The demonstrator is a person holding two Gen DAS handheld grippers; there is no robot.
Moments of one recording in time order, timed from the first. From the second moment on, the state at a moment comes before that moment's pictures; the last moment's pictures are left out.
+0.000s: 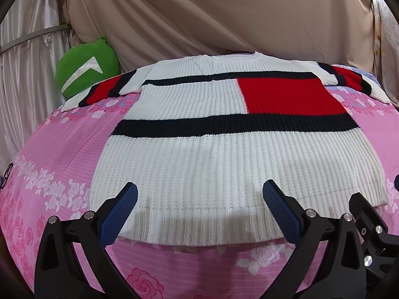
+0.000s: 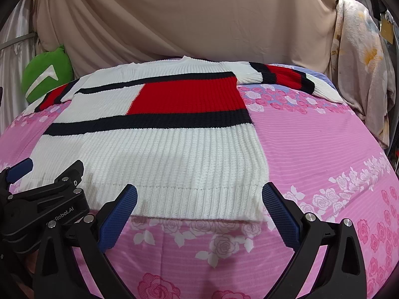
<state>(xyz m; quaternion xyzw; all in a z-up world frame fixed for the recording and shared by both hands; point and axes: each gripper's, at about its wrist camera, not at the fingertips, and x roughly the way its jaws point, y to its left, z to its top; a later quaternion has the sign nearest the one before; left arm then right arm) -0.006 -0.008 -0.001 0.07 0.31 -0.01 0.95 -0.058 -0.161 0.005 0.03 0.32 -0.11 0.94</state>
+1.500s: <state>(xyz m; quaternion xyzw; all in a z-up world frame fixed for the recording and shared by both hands) -0.003 -0.010 -0.003 0.07 0.32 -0.01 0.95 -0.057 -0.160 0.003 0.04 0.33 -0.11 0.94</state>
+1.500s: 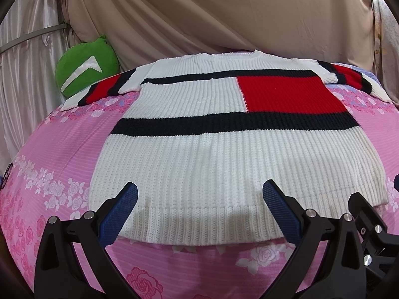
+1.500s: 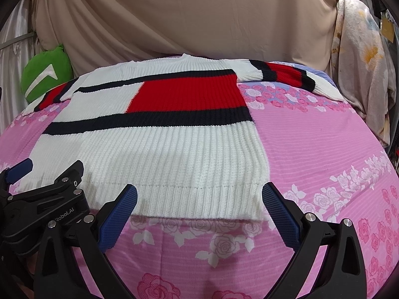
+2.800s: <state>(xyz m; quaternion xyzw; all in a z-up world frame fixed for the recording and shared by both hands) 0.101 0.039 0.018 -0.01 0.37 -0.11 0.92 0.157 -0.620 0.035 0.40 0.22 -0.19 0.87</state>
